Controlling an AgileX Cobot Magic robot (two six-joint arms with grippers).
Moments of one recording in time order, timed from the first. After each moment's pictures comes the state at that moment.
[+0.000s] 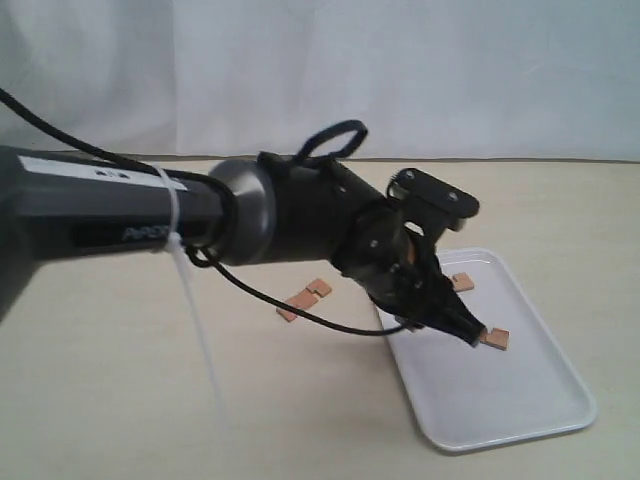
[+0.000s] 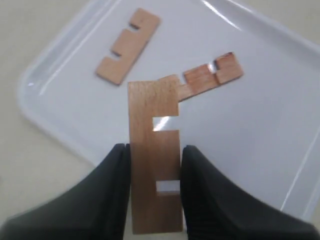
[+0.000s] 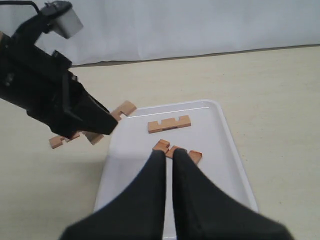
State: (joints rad) left arm -0.92 2.16 -1.58 0.01 0.48 -0.08; right arm -0.02 0.00 0.00 0.13 0.34 0.01
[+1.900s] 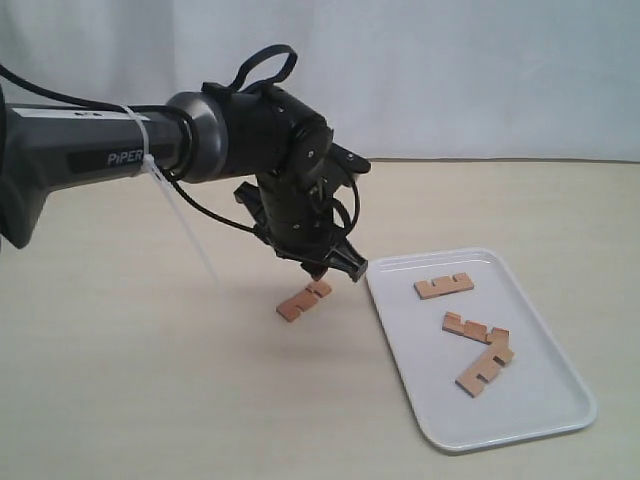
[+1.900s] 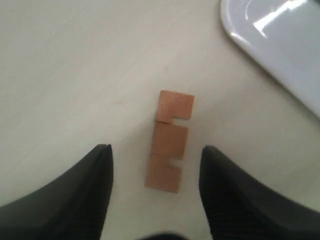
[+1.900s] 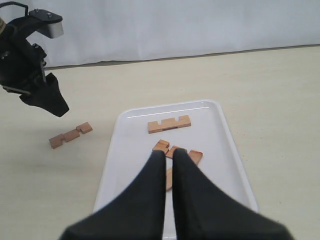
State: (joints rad) left arm -0.71 2.23 -1.77 0.14 0.90 -0.10; right arm -0.02 0.00 0.00 0.13 0.34 0.01
